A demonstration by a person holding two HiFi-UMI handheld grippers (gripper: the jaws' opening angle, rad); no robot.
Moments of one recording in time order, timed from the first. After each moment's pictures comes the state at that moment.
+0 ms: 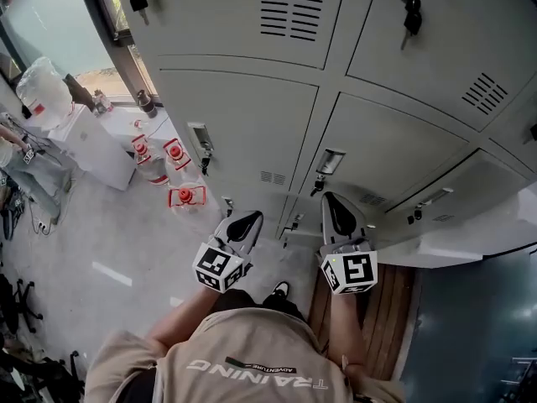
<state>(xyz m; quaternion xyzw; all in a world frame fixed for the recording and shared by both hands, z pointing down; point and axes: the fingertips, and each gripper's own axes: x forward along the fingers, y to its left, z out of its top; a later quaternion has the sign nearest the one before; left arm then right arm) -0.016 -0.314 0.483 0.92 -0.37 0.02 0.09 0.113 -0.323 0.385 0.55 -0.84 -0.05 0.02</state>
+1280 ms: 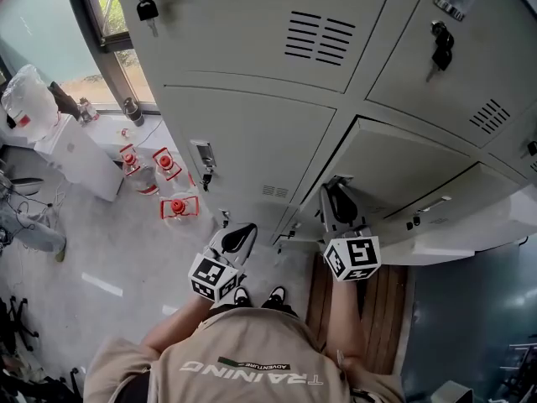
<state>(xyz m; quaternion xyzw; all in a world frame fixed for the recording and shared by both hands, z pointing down) -0.046 -0.329 0.497 0.93 -0.34 0.03 0.10 0.104 -0.379 0.381 0.57 -0.82 -0.02 0.03</state>
